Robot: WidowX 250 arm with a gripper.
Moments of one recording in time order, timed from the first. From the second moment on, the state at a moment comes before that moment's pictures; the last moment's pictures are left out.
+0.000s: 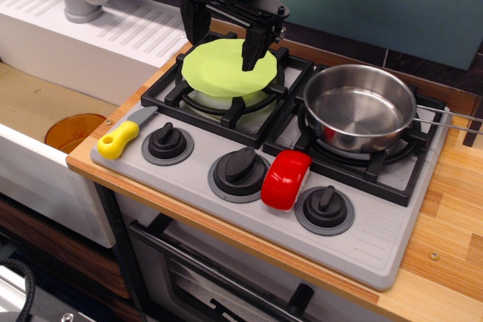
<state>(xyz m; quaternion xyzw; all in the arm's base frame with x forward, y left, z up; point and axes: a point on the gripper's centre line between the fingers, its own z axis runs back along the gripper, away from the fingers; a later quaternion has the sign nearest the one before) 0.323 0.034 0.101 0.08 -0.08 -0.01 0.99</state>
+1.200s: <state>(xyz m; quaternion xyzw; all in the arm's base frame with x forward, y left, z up) 0.274 -0.039 0.096 0.10 -0.06 0.05 0.99</state>
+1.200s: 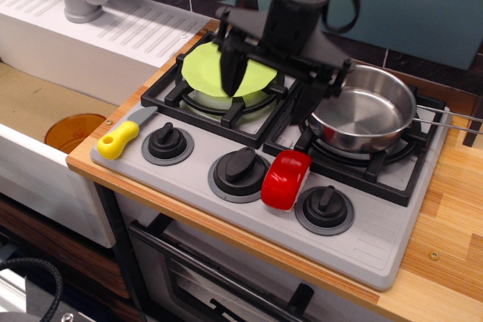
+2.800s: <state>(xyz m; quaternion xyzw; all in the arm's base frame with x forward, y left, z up) 0.260 -0.047 0.039 0.04 -0.11 0.06 0.99</state>
